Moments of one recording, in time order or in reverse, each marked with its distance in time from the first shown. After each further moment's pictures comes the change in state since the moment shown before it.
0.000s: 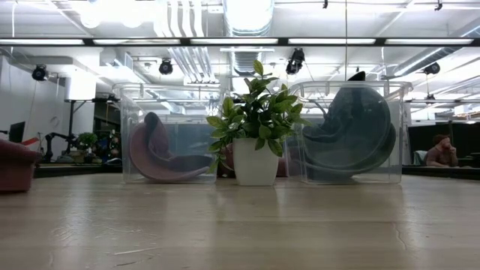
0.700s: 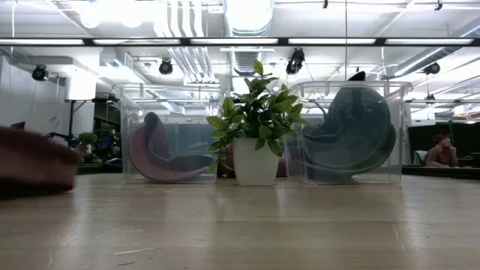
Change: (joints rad) left arm -0.005 -0.102 0.030 0.018 -0.248 -0.104; right arm 0.000 0.000 0.000 0.000 0.000 0.000
